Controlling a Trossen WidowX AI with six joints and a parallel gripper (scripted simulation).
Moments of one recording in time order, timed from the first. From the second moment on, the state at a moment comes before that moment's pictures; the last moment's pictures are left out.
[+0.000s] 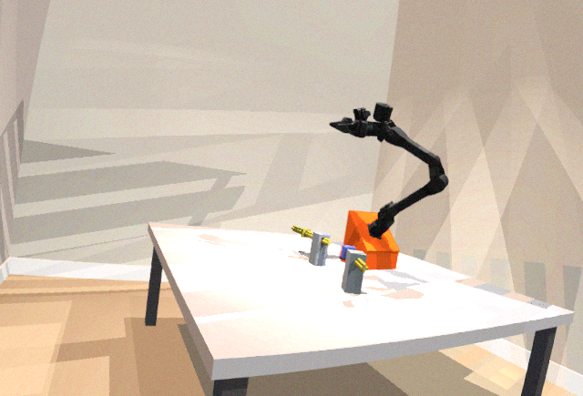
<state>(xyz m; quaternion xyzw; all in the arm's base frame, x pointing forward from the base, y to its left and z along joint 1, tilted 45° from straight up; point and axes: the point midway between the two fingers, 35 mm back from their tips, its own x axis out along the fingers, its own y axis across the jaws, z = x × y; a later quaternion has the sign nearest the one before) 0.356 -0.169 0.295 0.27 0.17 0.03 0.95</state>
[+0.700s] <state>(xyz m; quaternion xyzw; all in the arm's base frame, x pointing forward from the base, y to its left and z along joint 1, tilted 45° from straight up) 0.354 -0.011 0.191 0.29 0.43 0.19 0.84</state>
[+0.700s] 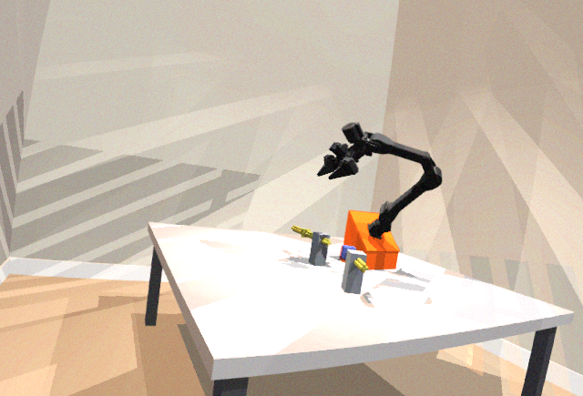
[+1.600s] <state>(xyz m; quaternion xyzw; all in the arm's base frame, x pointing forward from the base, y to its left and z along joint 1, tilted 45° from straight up) 0.238 0.127 0.132 0.20 0.70 0.33 0.60</state>
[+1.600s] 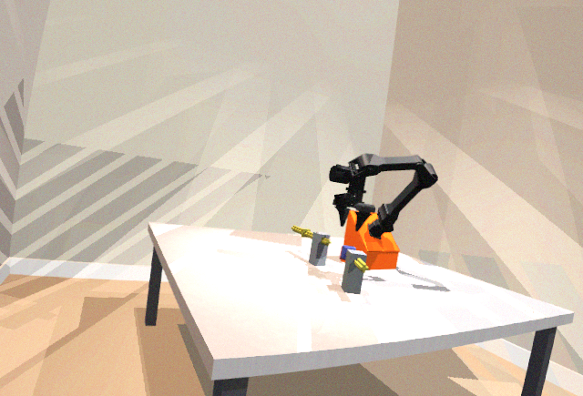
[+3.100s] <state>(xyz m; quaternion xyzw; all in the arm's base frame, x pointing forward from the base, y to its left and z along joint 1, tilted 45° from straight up) 0.233 0.133 0.121 0.54 0.75 -0.08 0.37</state>
